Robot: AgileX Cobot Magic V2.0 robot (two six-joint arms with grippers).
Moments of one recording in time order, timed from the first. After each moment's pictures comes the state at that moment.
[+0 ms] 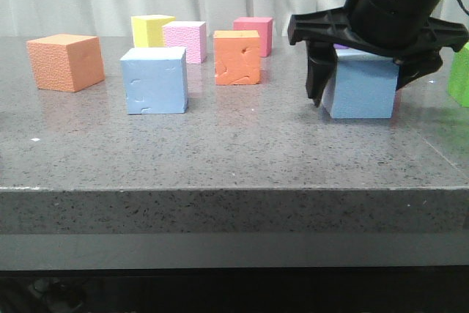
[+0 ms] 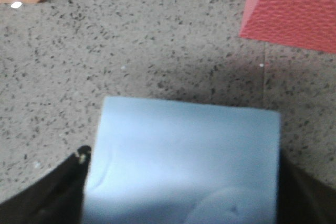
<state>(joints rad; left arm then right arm) -0.21 0.77 -0.75 -0.02 0.62 0.08 0.44 1.63 -1.13 -0.24 0.53 0.60</state>
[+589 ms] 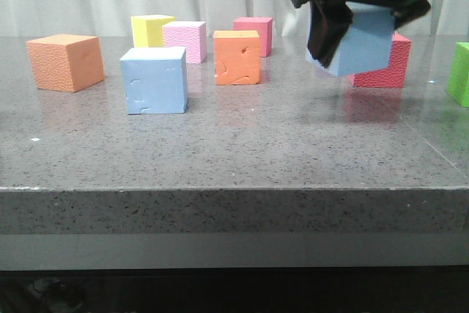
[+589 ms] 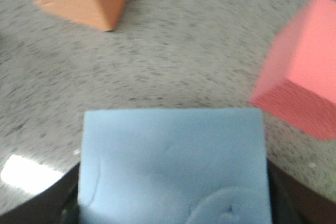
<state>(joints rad) -0.21 0.77 -0.75 -0.01 0.62 0.08 0.44 1.58 -1.24 -0.13 0.60 0.15</state>
